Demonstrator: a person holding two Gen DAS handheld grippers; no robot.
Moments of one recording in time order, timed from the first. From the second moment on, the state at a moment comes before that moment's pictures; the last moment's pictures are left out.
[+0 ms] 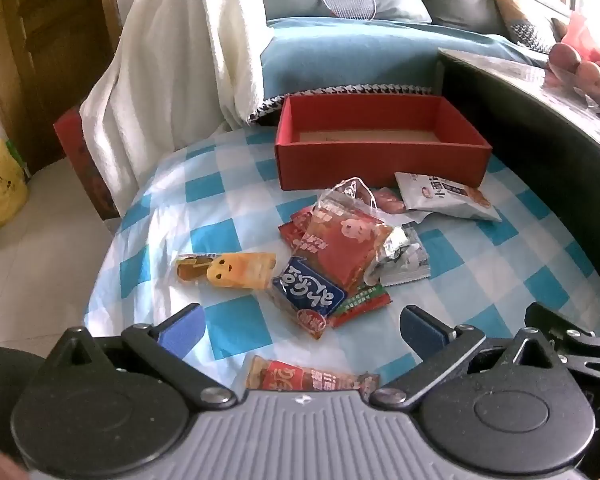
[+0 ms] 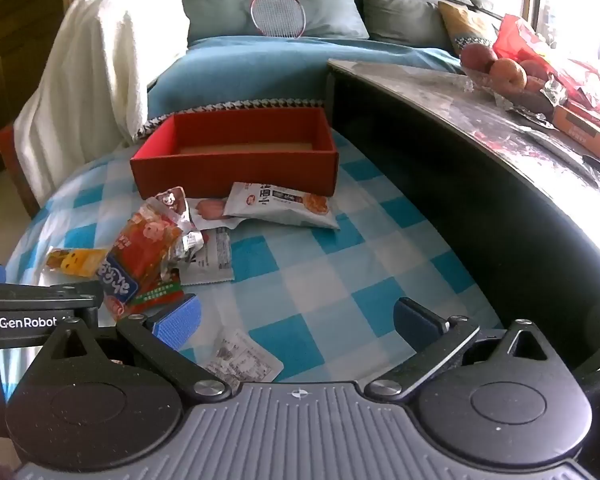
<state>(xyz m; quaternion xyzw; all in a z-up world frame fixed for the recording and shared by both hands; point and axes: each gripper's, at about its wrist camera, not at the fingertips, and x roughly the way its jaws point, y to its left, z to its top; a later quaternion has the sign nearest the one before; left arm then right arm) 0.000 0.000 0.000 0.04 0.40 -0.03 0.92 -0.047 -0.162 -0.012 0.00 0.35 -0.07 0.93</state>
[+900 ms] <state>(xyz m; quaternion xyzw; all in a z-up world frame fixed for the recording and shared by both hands) 0.002 0.001 -0.006 0.04 0.40 -0.03 0.91 -0.044 -0.161 -0.016 0.01 0.36 -0.06 0.93</state>
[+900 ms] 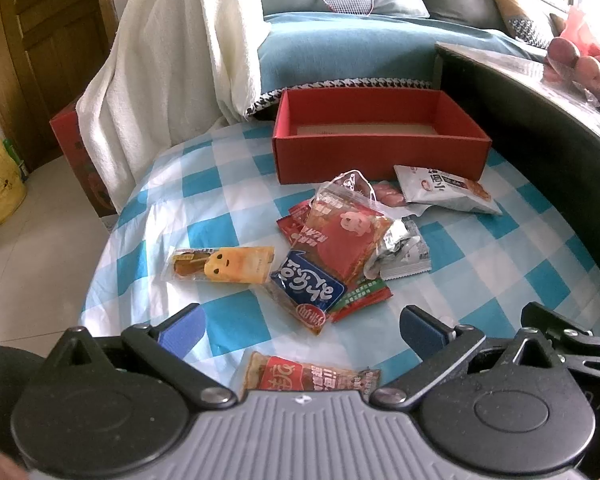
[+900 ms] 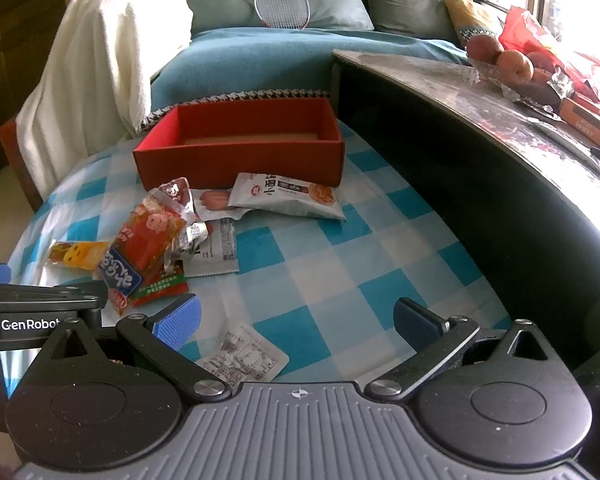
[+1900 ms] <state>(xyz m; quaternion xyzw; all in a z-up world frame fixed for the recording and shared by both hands) -0.001 0.002 -0.015 0.04 0.41 -0.02 0.91 -0.040 -0.161 -0.022 0.02 0.38 -0.05 0.92</state>
